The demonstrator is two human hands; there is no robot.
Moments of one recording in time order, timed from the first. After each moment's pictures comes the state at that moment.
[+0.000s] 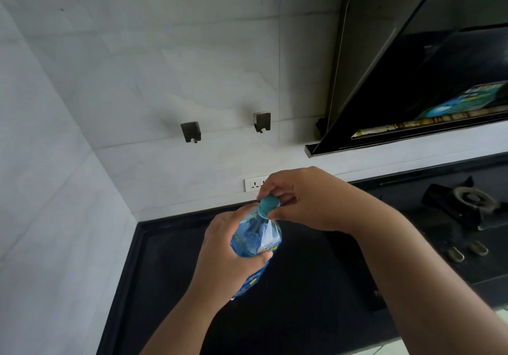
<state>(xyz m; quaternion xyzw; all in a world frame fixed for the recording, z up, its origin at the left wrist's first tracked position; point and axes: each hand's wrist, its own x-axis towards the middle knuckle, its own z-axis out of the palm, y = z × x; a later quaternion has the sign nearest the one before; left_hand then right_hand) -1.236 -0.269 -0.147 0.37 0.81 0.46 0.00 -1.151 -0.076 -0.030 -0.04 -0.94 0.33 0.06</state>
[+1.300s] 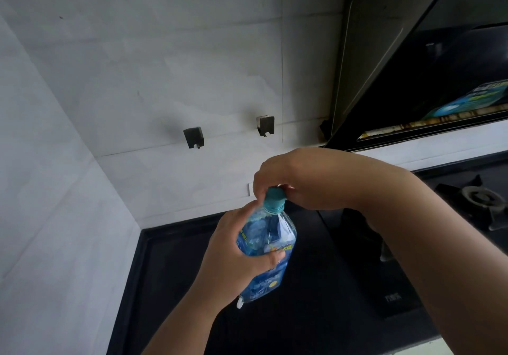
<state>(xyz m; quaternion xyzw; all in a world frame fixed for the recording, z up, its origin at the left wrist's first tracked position) -1.246 -0.267 -0.120 0.38 0.78 0.49 0.07 -1.180 -0.070 0.016 0.15 -0.99 0.07 0.03</state>
